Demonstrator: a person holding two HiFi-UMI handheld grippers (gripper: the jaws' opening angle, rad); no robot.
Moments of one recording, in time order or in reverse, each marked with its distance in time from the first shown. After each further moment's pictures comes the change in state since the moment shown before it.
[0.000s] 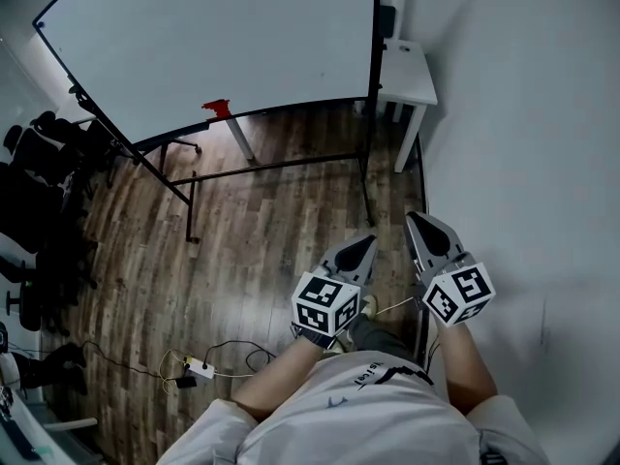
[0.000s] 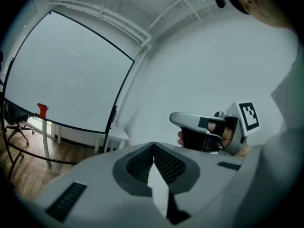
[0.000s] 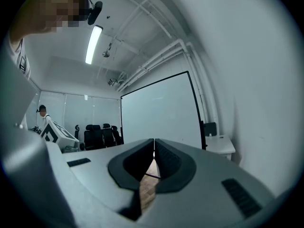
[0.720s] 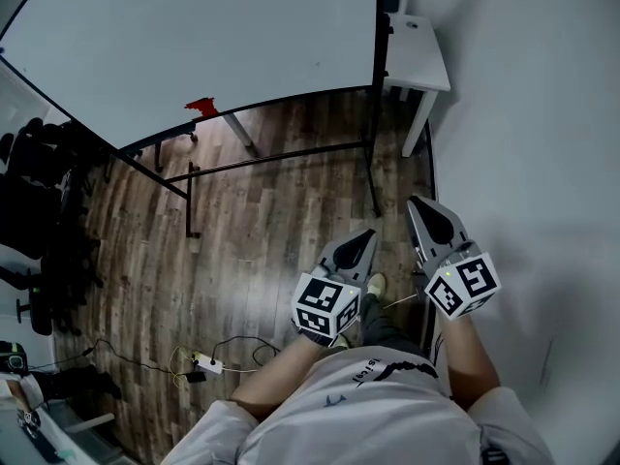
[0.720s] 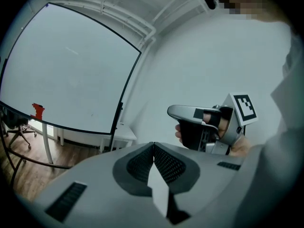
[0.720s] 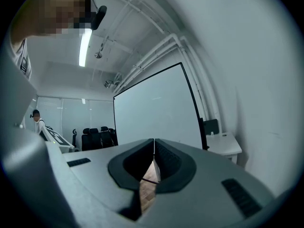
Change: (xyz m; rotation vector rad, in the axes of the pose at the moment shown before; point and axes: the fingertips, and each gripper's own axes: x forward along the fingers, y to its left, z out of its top) left arm 0.089 0.079 0.008 0.003 0.039 0.048; right arm 0.105 -0.081 -0.004 0.043 0.001 0.011
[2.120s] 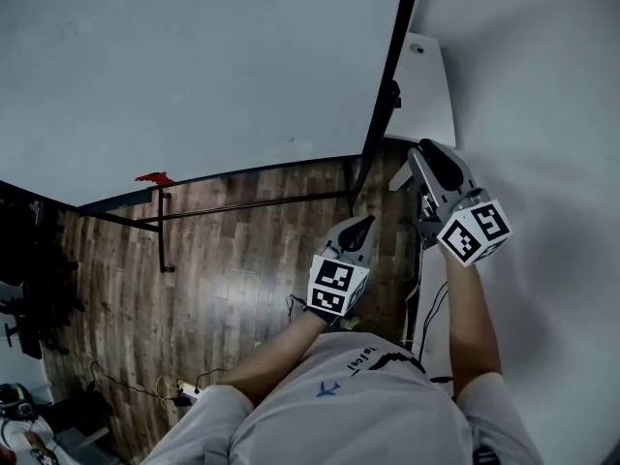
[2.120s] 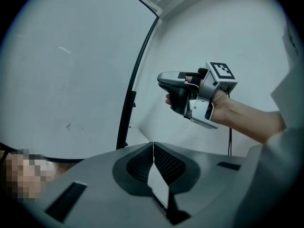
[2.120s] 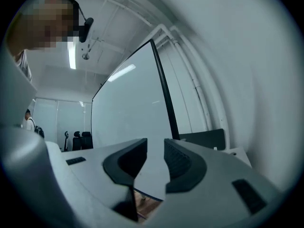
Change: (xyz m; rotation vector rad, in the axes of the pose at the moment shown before) left arm 0.324 0.207 0.077 0.063 0.071 0.027; right arm 0.329 -0.286 0.070 0.007 -0.049 0.053
